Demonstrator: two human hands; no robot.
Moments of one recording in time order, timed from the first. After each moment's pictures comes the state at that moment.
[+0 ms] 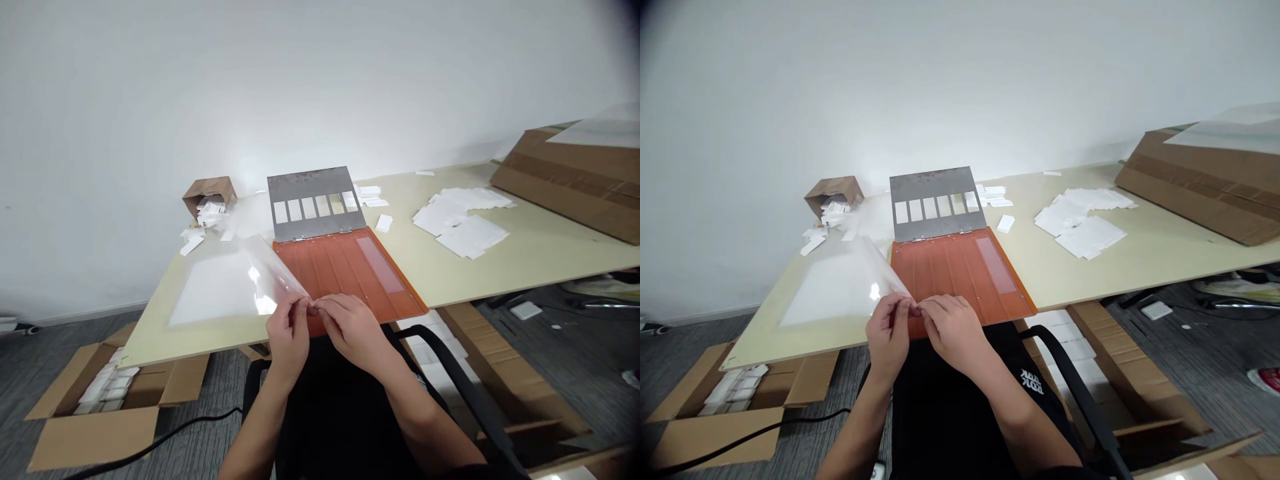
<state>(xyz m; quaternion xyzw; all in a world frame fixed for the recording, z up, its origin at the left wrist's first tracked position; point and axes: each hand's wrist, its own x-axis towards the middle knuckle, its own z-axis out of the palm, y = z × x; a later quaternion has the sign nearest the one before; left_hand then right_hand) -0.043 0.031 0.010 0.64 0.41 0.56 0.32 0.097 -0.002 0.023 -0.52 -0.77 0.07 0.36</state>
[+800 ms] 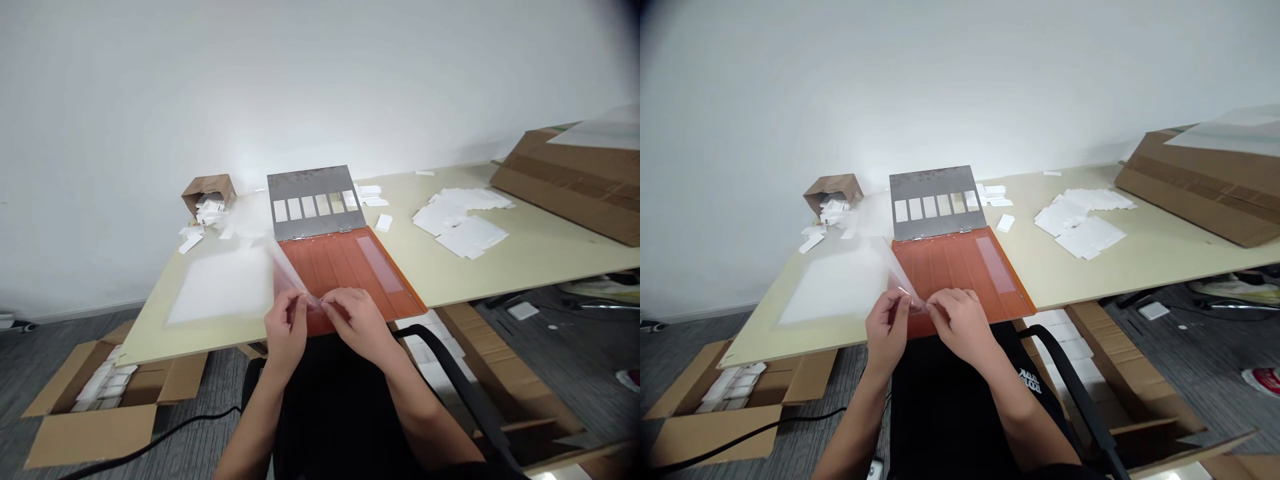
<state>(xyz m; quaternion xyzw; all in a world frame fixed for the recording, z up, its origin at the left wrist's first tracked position) -0.046 0.035 0.010 0.63 0.41 0.55 0.36 0.110 0.003 0.017 -0.55 -0.72 0.14 0.40</state>
